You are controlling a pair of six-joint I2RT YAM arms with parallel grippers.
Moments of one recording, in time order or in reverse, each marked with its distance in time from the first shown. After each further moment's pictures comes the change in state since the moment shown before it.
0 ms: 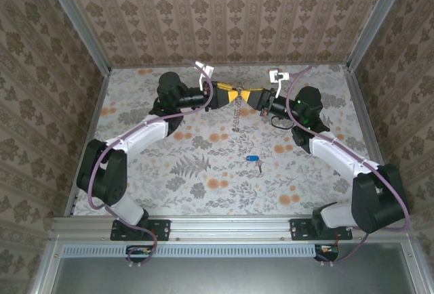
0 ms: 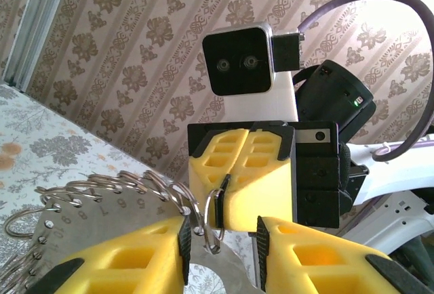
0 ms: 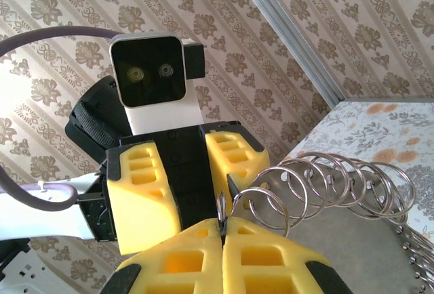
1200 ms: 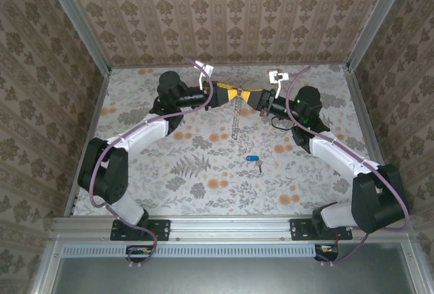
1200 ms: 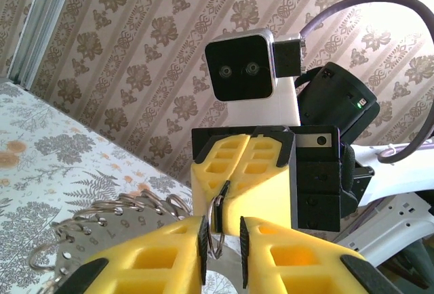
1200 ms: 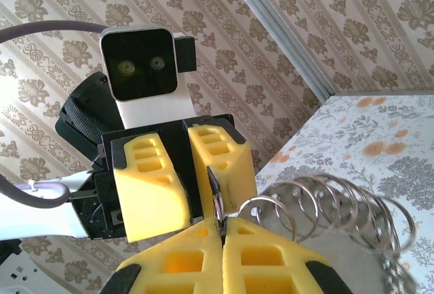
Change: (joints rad) left arm 0.009 0.015 0.008 0.000 0.003 -0.003; right arm -0.006 0.000 0.000 -0.040 0.012 -0.014
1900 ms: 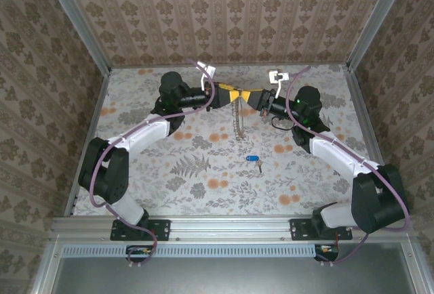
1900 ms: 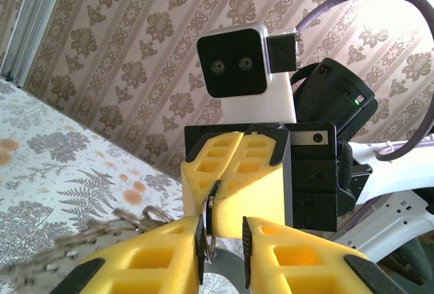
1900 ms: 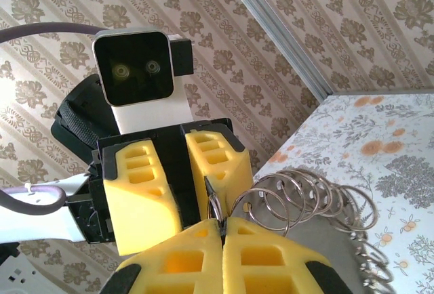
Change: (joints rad) left arm -0.016 0.006 0.002 -0.001 0.000 0.000; right arm 0.000 0.000 0.000 -0.005 0.005 0.000
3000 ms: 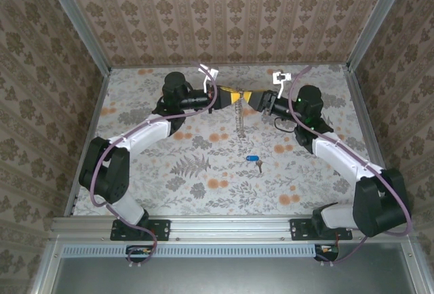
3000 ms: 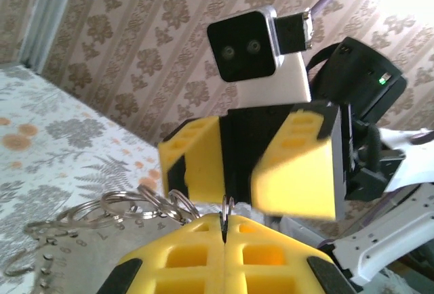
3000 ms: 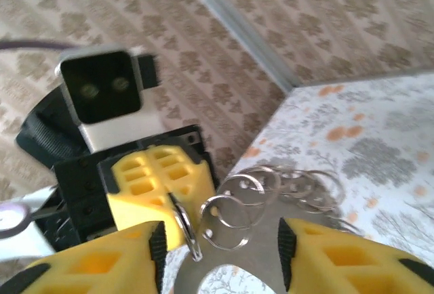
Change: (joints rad) left arm -0.002 -0.008 -0.009 -0.125 -0.045 0.122; right arm -0.033 -0.048 0.001 -0.185 0.082 -0.027
